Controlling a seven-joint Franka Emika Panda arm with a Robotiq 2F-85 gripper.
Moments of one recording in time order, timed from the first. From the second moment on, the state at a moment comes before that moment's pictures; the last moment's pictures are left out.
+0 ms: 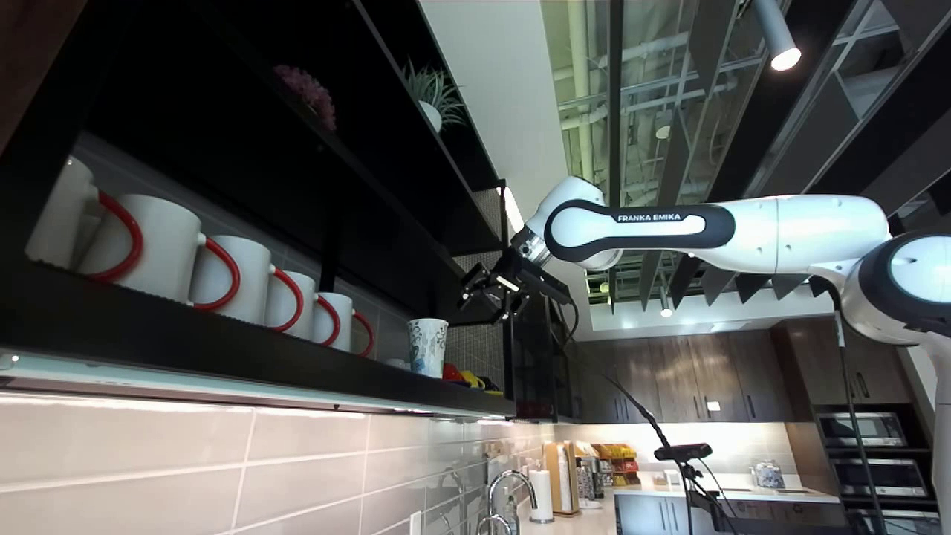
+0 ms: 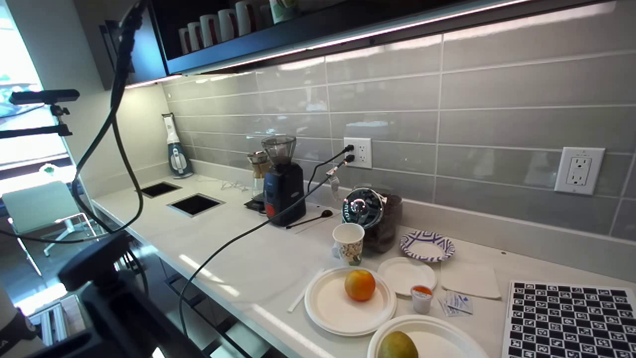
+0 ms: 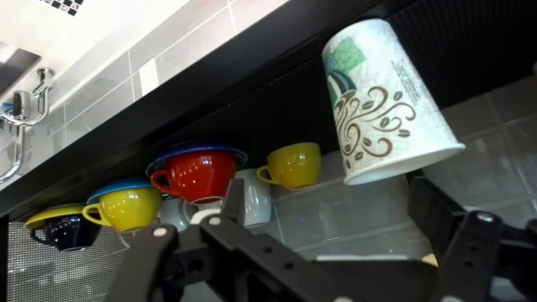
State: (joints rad) arm -0.24 -0.34 0.04 -1.67 -0.17 2.28 0.48
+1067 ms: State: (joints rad) arm -0.17 -0.13 0.00 -1.43 -0.17 2.18 0.48
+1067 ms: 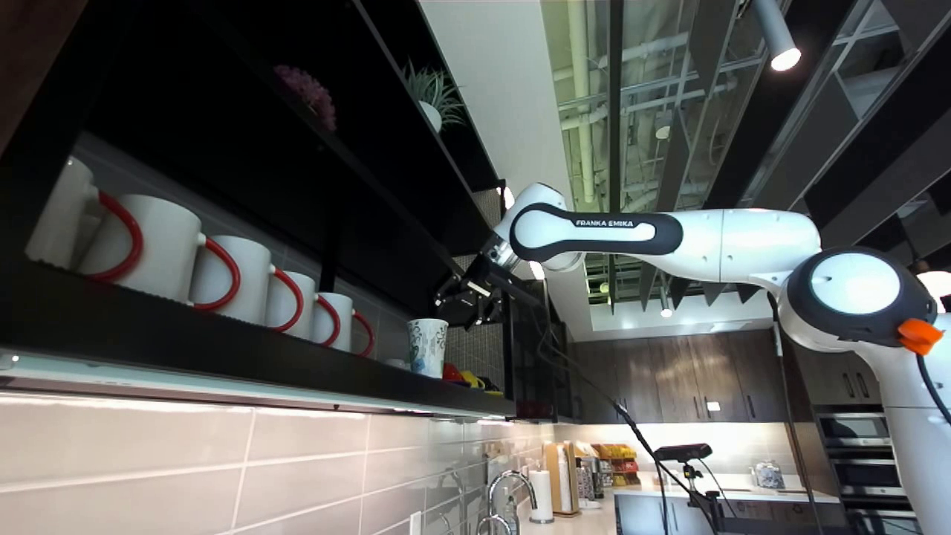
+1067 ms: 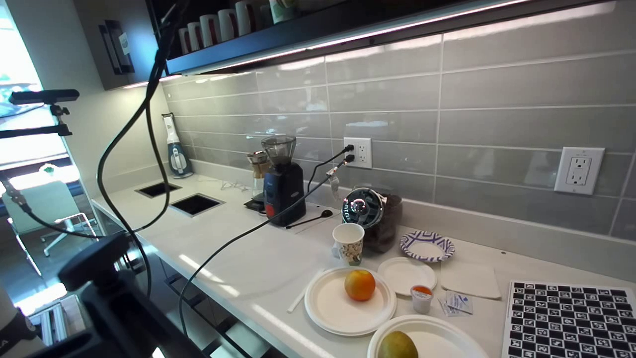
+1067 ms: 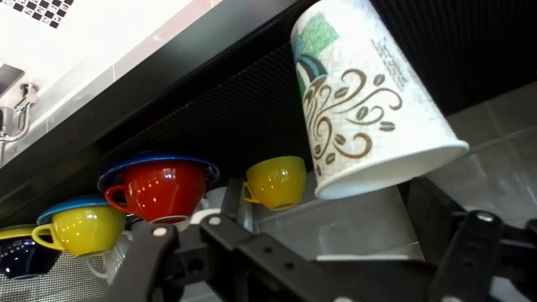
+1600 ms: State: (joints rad) arm -0.16 -0.08 0.00 -1.37 -0.16 2.08 0.48
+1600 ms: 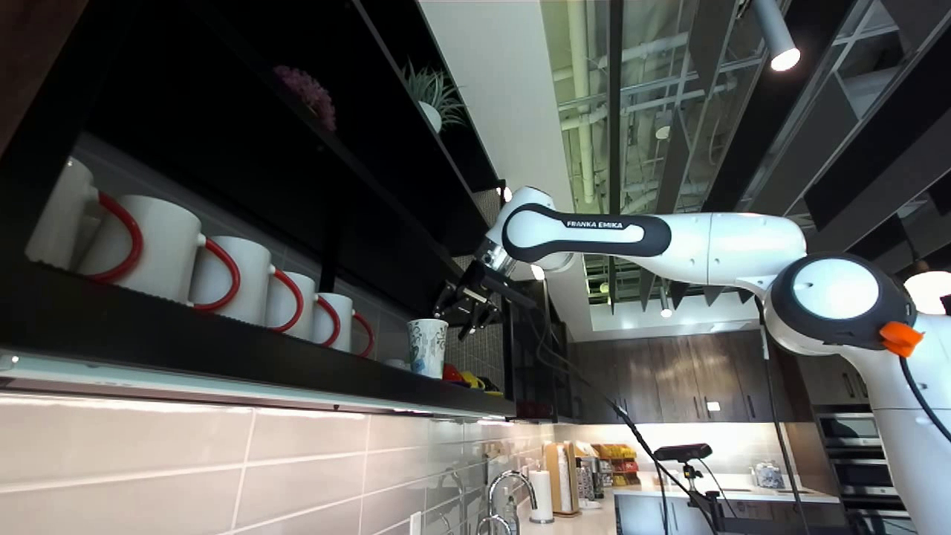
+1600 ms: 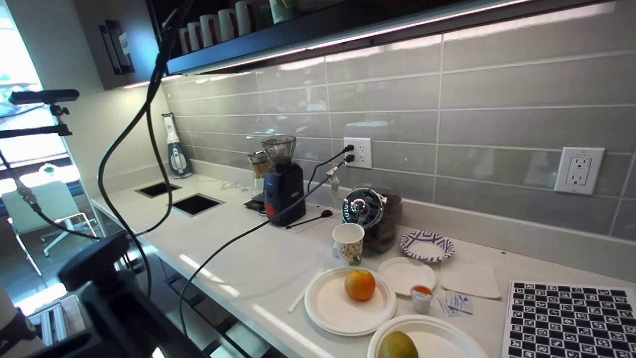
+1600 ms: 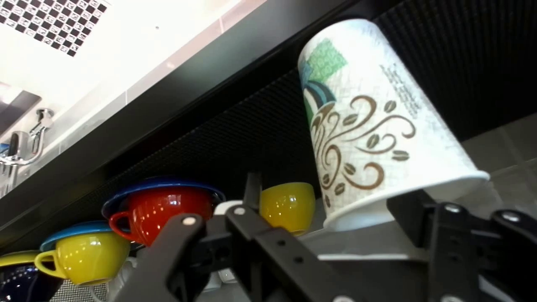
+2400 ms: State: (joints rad) arm -0.16 -0.08 0.00 -1.34 -0.07 2.00 0.48
